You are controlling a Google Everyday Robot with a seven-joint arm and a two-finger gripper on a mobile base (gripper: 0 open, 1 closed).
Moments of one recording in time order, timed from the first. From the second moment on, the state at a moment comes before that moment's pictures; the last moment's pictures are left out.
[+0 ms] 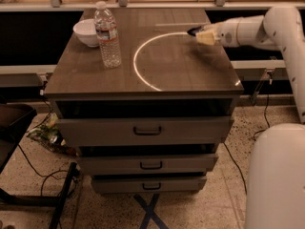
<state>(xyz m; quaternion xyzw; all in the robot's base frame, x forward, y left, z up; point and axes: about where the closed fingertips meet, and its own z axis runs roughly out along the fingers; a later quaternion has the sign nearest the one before) 0.828 -0.203 0.878 -0.35 0.75 0.20 0.53</state>
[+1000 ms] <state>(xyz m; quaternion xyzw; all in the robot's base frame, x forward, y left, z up) 0.821 -0.198 0.924 -0.37 0.74 0.17 0.54</state>
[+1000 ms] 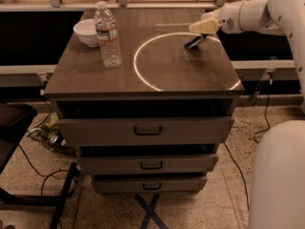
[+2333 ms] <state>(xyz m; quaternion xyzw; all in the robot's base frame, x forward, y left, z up) 0.838 -0.223 0.904 -0.31 0.77 0.14 0.54</state>
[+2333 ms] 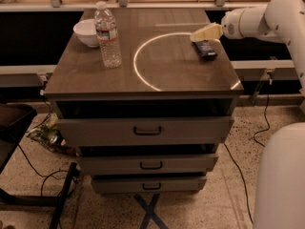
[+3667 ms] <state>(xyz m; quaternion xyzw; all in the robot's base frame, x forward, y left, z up) 0.834 -0.243 0.833 -0.28 0.80 0.20 0.50</state>
